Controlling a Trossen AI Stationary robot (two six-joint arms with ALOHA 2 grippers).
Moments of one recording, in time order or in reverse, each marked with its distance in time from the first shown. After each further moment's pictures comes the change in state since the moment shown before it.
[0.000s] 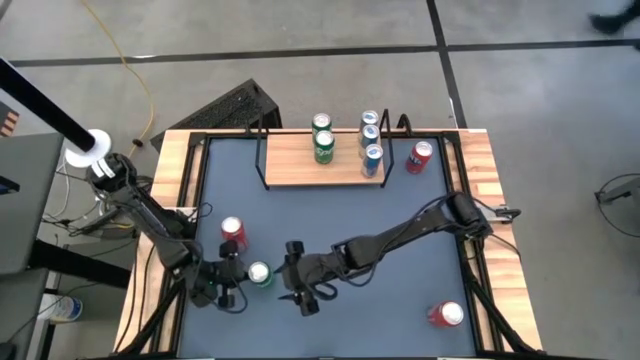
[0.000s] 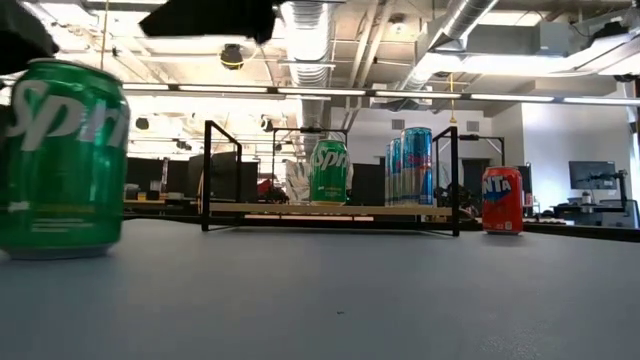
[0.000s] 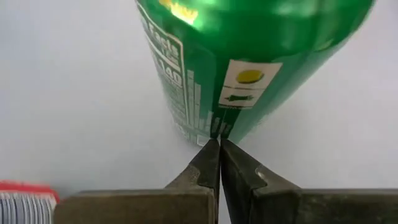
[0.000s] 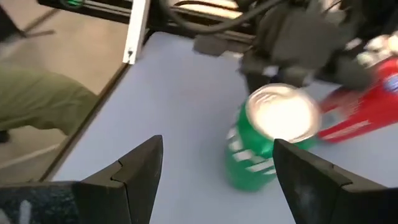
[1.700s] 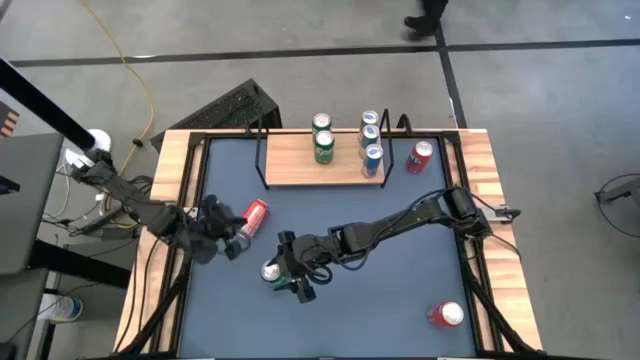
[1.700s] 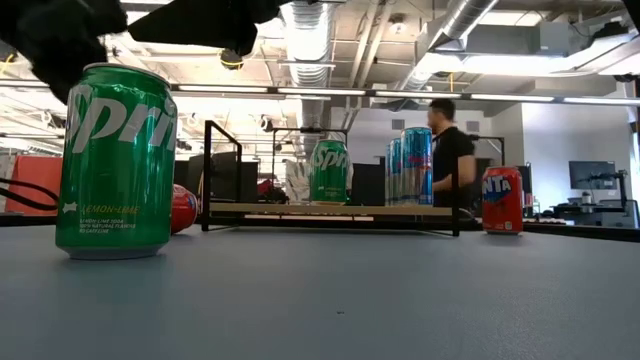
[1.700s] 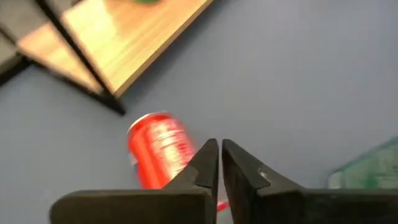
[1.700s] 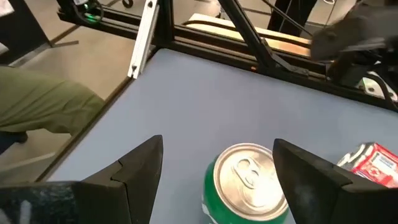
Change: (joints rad) left arm 0.317 -0.415 0.128 -0.563 -0.228 -0.076; right arm -0.084 0.007 -0.006 0.076 -0.179 -0.057
